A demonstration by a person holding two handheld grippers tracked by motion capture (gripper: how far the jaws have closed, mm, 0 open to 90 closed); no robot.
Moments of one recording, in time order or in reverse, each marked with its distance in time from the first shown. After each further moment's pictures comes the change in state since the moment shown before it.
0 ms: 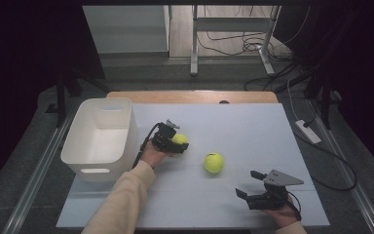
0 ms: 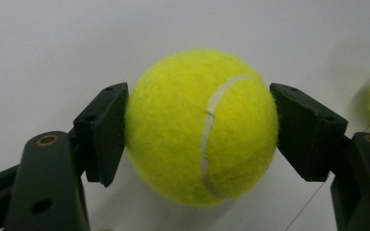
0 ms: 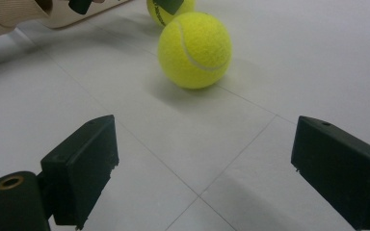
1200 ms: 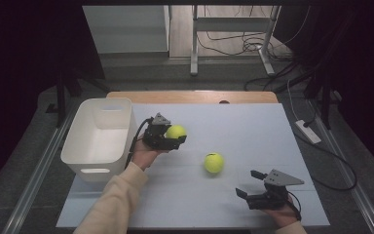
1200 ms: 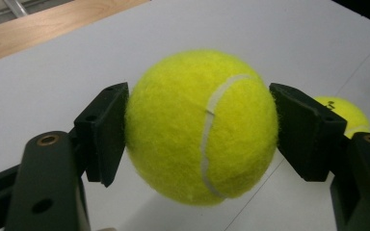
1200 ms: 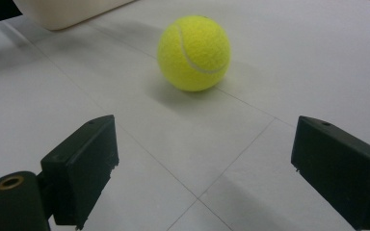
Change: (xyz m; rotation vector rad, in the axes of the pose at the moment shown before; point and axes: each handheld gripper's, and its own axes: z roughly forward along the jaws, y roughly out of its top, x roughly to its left) left arm -0.013 0.003 -0.065 -0.227 -0.031 0.013; right arm 0.000 0.001 -0.001 -0.004 -0.005 -0.002
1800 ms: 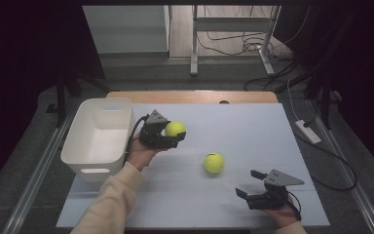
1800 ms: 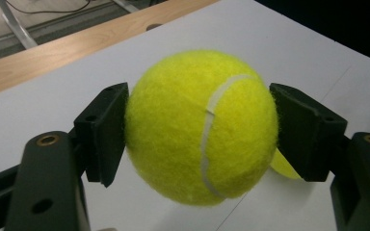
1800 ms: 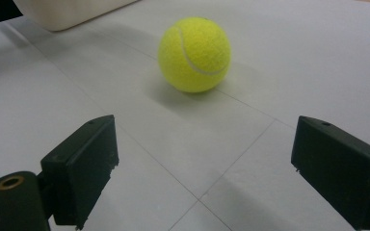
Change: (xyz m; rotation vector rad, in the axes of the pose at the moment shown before) left arm -0.008 0.010 -0.026 -0.077 -0.011 0.020; right arm 0.001 0.000 0.000 -0.005 0.000 -0.002
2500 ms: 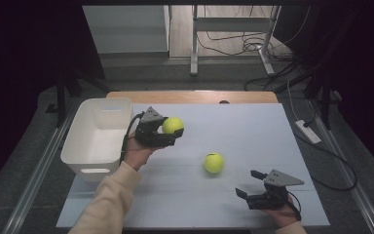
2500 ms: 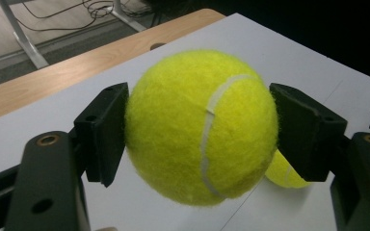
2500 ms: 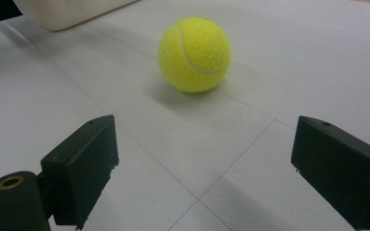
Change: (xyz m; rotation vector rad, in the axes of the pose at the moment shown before) left arm -0.001 0.008 -0.018 -0.058 0.014 0.008; right arm 0.000 0.000 0.000 -0.002 0.000 -0.002
